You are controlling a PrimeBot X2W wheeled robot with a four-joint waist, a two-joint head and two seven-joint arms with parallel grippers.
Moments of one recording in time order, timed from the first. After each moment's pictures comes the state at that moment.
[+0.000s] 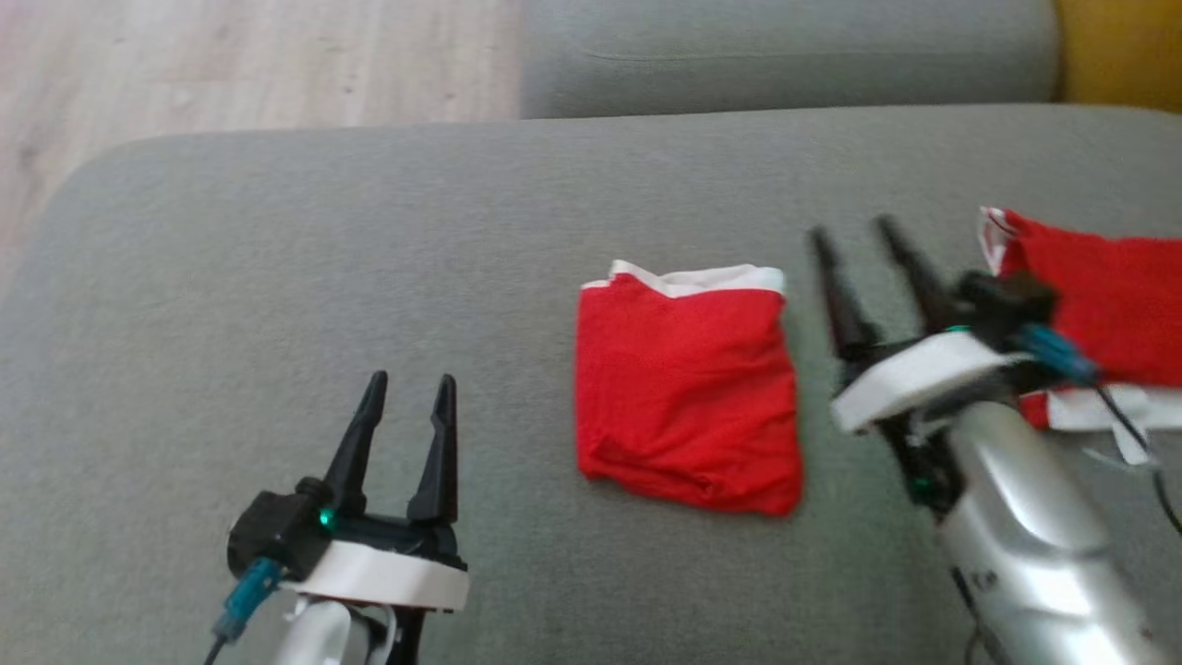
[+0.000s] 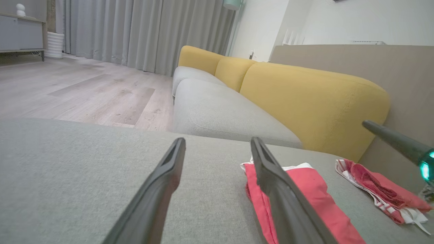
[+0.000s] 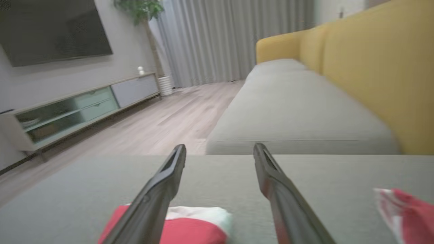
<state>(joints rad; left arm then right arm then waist) -0.10 0.05 -0.26 0.25 -0.33 -0.13 -0.25 -0.51 -0.15 0.43 0.68 0.49 0.12 -0.25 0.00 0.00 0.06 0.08</state>
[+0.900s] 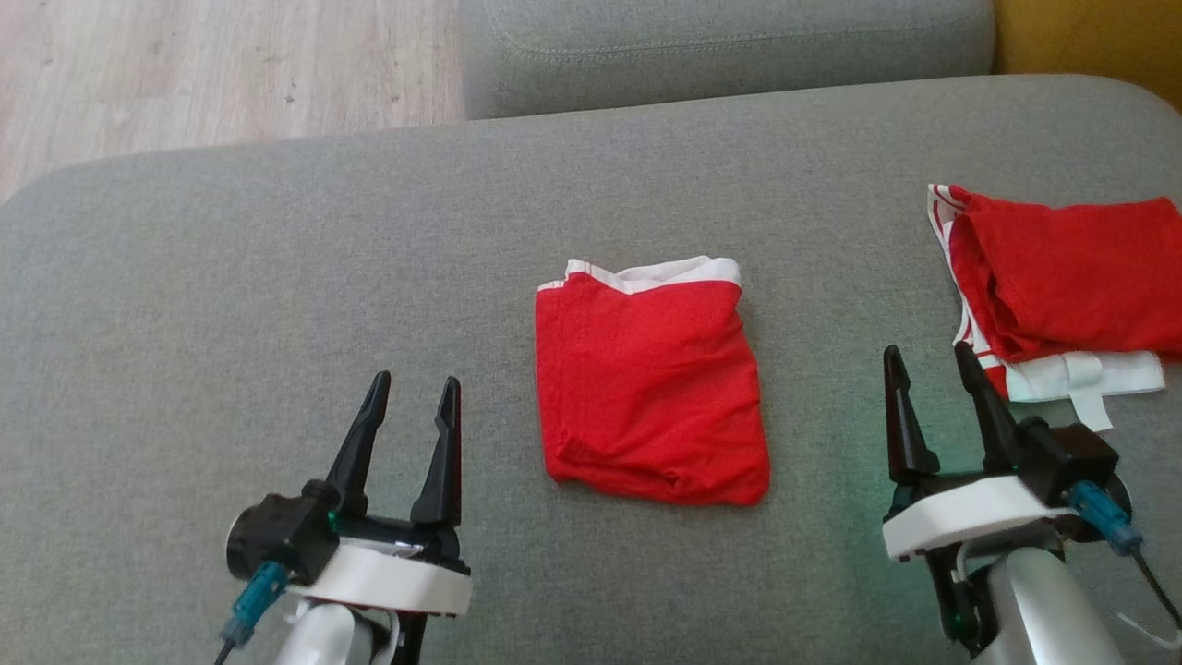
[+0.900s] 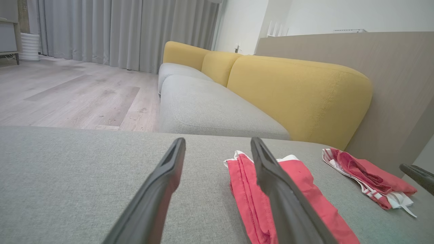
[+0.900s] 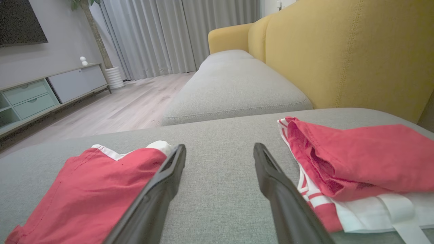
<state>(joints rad) -0.09 0.05 -0.25 0.23 -0.30 -0.13 -0.25 -0.13 -0.05 0.04 0.37 0.16 0.12 -0.25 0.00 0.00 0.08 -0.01</state>
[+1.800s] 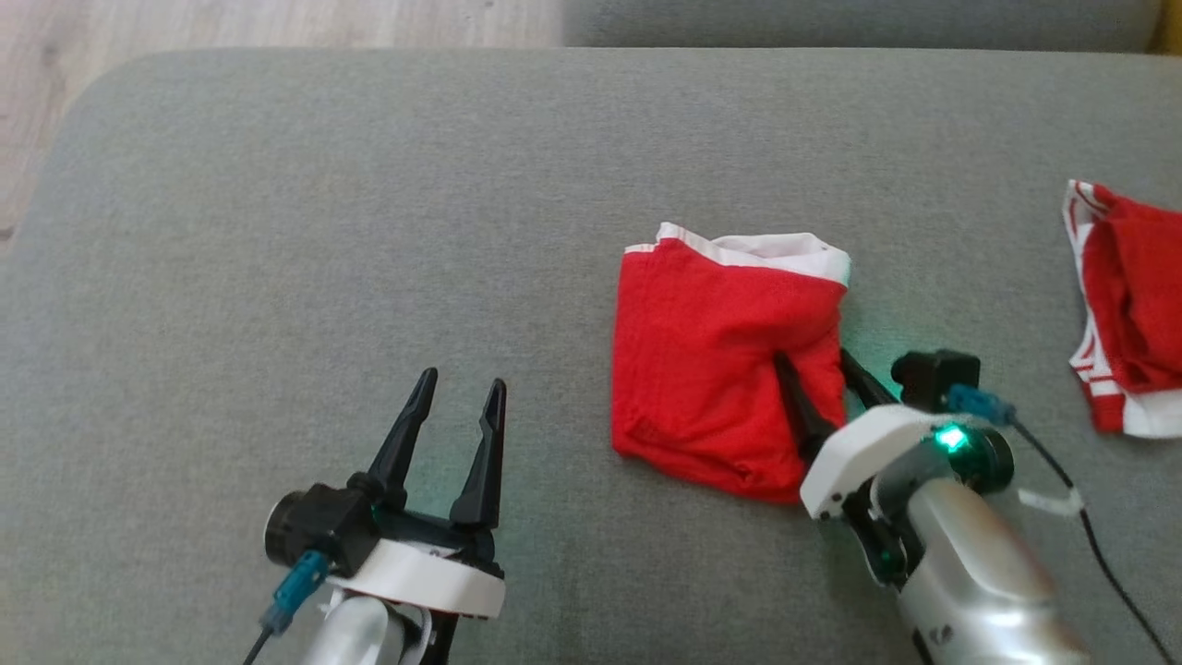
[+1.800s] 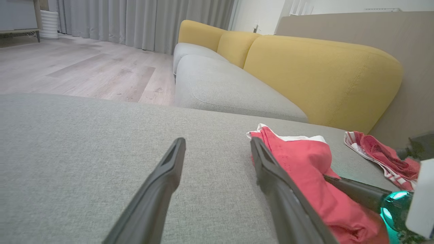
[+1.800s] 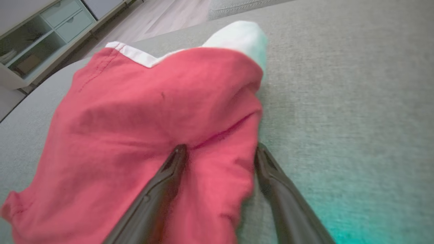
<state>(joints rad) -0.12 0.05 -0.33 0.25 -0.30 -0.13 -0.25 -0.41 -0.06 0.28 0.79 0.37 0.12 -0.09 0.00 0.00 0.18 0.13</state>
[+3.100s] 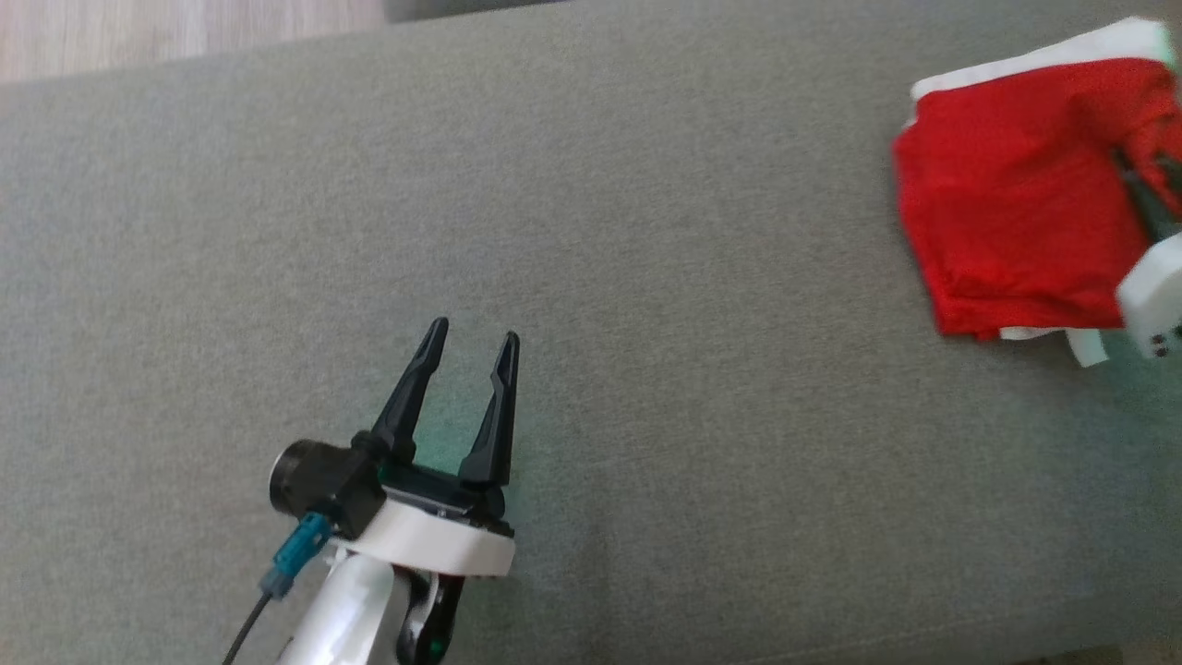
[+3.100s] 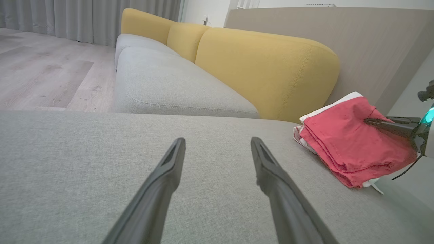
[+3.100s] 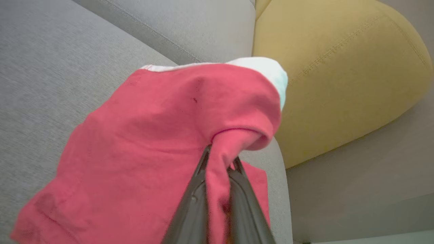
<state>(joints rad) -0.18 0.05 -0.36 0.22 -0.31 -0.13 -0.25 -0.67 -0.61 0.45 0.69 0.09 0.12 -0.08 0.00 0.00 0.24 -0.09</state>
